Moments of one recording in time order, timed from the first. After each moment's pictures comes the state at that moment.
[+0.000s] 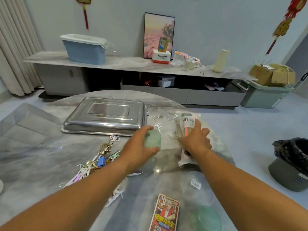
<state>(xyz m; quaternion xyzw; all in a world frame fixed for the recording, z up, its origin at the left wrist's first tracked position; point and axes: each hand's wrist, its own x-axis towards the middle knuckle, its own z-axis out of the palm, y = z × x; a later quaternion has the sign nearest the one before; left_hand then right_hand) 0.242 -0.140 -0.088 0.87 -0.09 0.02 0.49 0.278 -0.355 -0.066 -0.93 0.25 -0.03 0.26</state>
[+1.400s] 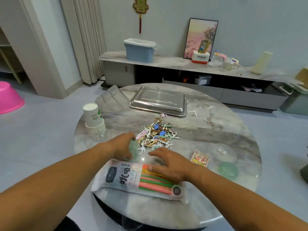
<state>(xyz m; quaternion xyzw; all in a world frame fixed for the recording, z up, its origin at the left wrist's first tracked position) 0.045 0.057 -0.046 0.96 0.02 -0.17 0.21 0.048 -0.190 -0.068 -0.90 -0.35 0.17 0.18</state>
